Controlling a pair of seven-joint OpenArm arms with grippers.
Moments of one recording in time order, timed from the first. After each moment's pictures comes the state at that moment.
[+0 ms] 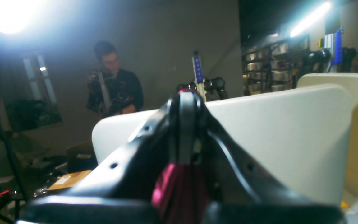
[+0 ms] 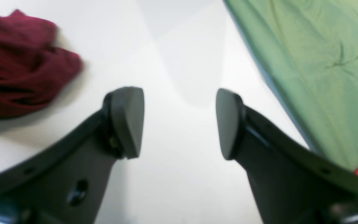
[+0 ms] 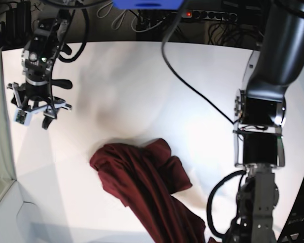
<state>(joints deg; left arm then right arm) -54.1 -5.8 8.8 79.5 -1.9 0.5 12.9 -13.1 -5.5 21.2 111.6 -2.9 0.0 -31.0</state>
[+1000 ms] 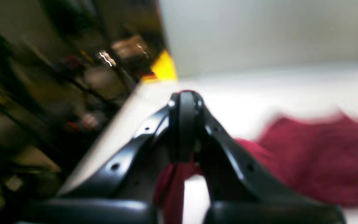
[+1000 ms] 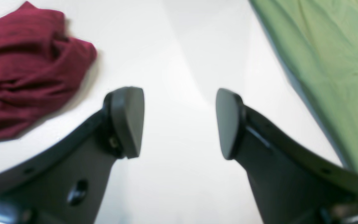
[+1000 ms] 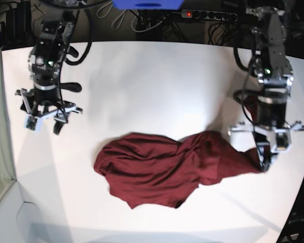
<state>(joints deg) 11.0 -11.9 -8.0 115.9 -2.3 -0.1 14.3 -12.0 -5.5 16.4 110.5 -2.9 0.0 -31.0</state>
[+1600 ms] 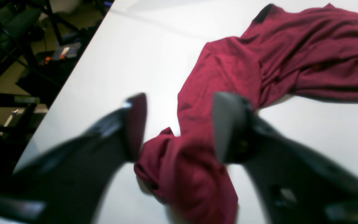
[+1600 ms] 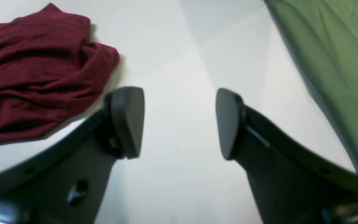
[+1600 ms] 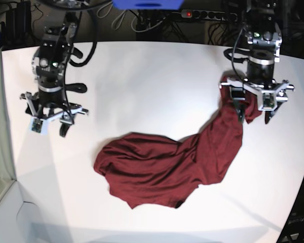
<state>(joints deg) 26.6 -10.3 -8.2 115.9 -2.0 0.1 14.3 -11.7 -5.5 14.4 110.5 -2.9 0.0 -31.0</state>
